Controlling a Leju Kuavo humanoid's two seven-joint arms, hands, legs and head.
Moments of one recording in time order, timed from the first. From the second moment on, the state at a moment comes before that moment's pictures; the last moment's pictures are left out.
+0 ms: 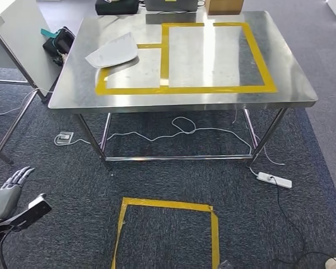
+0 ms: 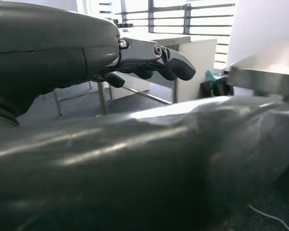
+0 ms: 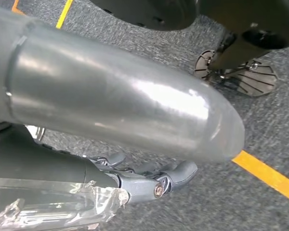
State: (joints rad) left arm -0.03 0.39 0.01 -1.03 -0.70 0.24 -0.34; right arm -0.05 0.12 -0.81 -0.19 1.20 -0.11 -0.22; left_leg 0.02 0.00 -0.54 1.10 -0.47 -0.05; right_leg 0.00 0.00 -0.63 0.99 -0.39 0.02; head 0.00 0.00
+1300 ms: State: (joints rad) left arm 0.01 0.17 0.44 -0.26 -0.65 0.23 -0.14; right arm -0.04 0.13 -0.89 -0.19 1.16 -0.14 -0.24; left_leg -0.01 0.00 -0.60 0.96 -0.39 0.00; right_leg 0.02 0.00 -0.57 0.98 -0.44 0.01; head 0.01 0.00
